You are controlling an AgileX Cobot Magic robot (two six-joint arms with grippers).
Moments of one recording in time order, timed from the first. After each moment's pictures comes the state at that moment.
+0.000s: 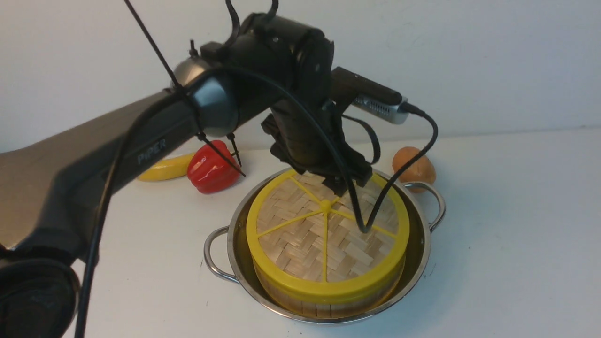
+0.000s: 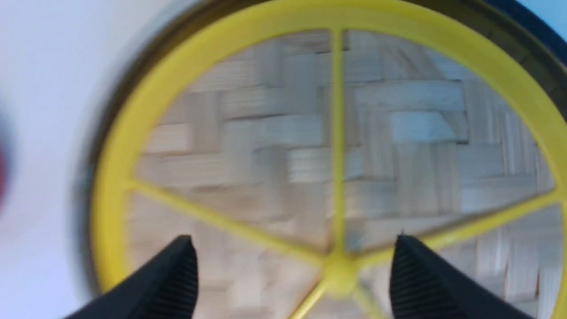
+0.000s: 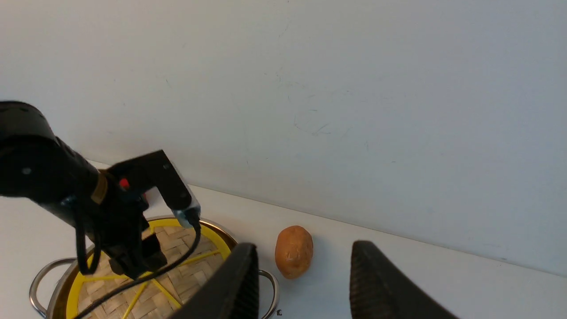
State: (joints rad) right arm 0.43 0.90 -1.57 -0.13 1.24 0.09; left arm -0.59 2.03 -1.90 0.08 1.12 0.03
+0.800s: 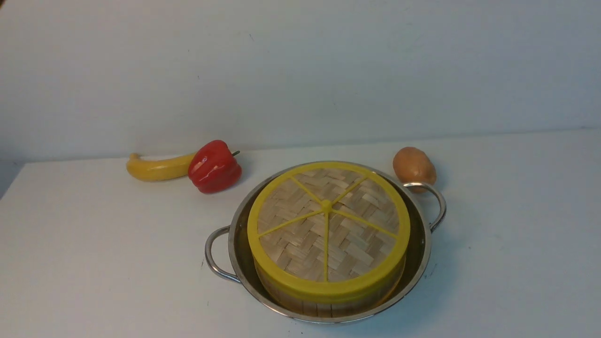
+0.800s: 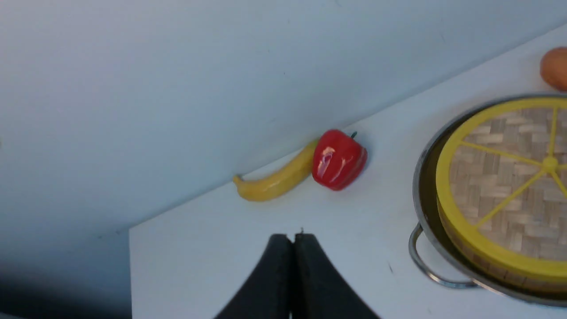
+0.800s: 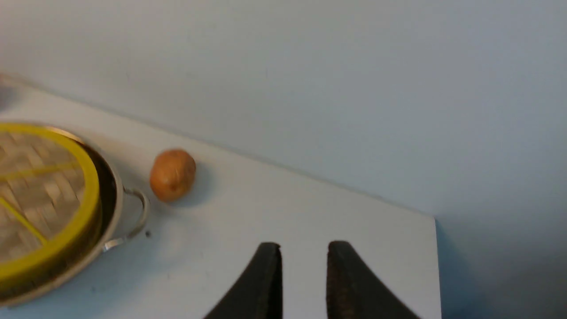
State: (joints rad) right arm 0.43 0.75 -1.25 -0.39 1.23 0.04; left arm -0.59 0.96 -1.45 0.49 1.20 -0.11
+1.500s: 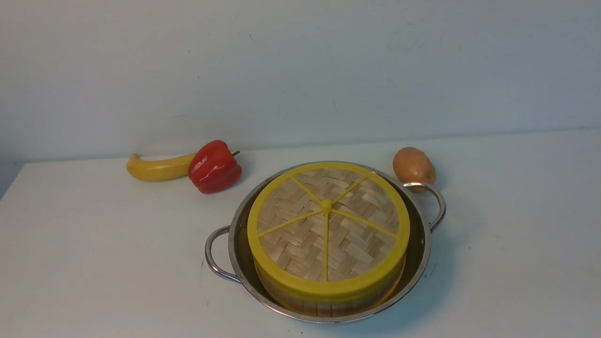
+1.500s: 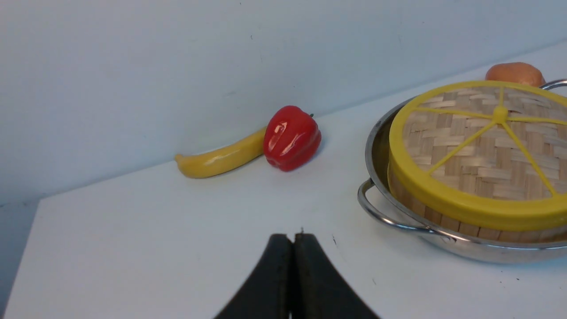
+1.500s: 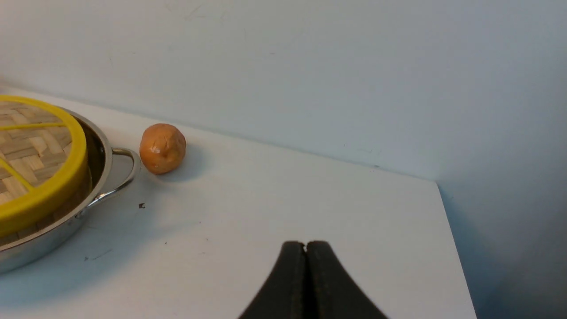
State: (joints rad) right arm 0.43 0.14 -0.66 -0.46 1.07 0.19; left arm -0.59 0.15 -0.55 0.49 0.83 -0.33
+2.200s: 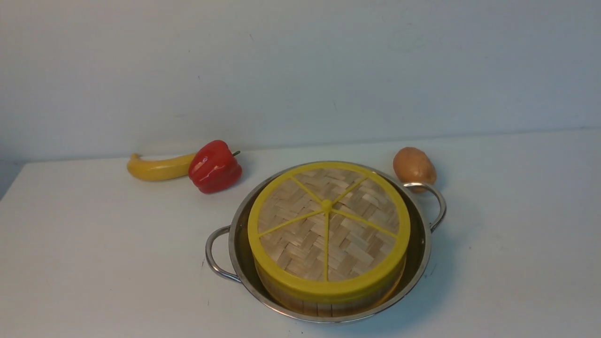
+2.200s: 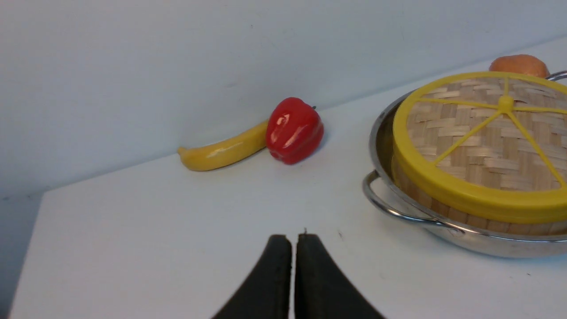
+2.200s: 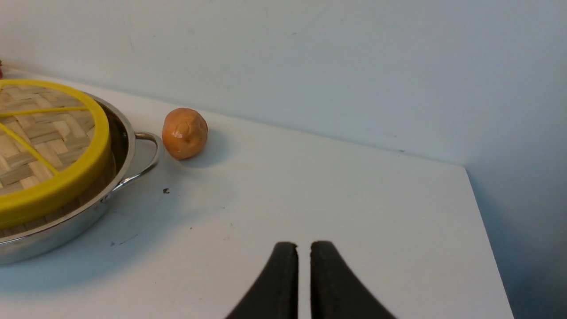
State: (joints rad) right arm 0.43 0.14 -0.64 -0.40 1.06 0.20; left arm -0.56 0.12 -0.52 0.50 0.83 -0.32
